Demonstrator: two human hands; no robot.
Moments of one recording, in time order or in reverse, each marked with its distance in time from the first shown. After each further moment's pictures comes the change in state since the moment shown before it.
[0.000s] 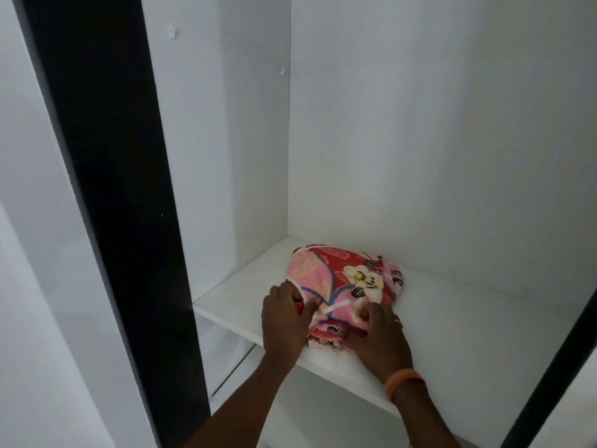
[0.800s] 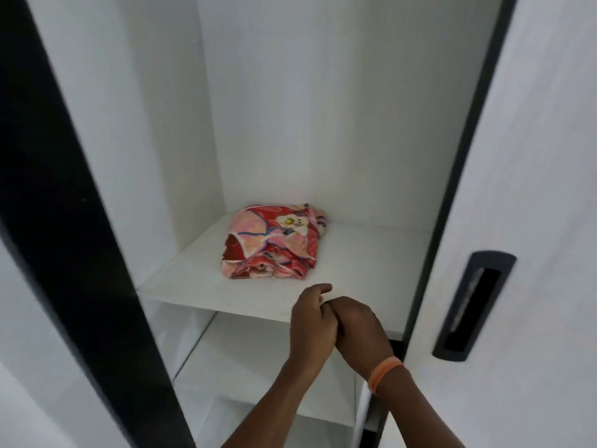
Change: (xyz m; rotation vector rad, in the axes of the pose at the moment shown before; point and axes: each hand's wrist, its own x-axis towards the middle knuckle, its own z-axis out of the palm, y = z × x) left_hand -0.127 0.096 -0.029 -0.491 -0.495 0.012; right_hand -0.121 -0.001 -0.046 -0.160 0.052 -0.136
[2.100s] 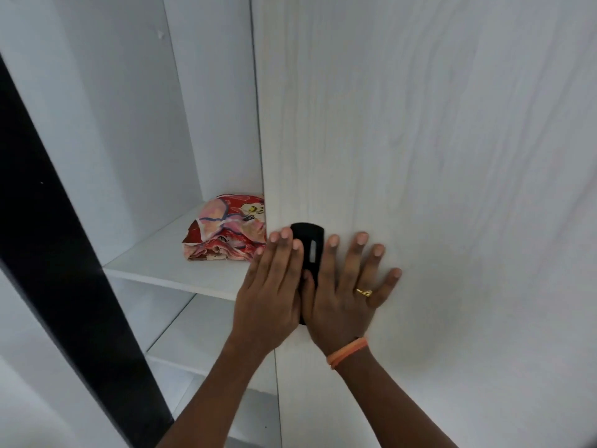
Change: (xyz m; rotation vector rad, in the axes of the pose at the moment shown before) left_hand -0.034 0.050 0.033 0.836 0.390 0.888; right_hand -0.031 0.046 -0.057 -0.448 0.942 -0.014
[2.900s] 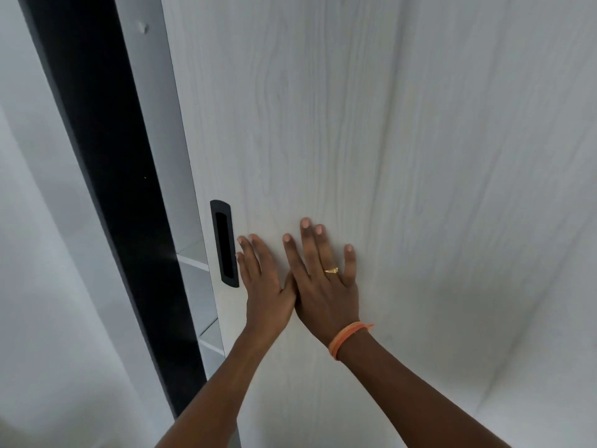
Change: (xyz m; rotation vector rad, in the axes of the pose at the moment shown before) left_hand -0.017 -0.051 -0.036 -0.405 -0.191 -0.872; right_hand 0.010 -0.079 0.003 0.089 -0.174 -0.464
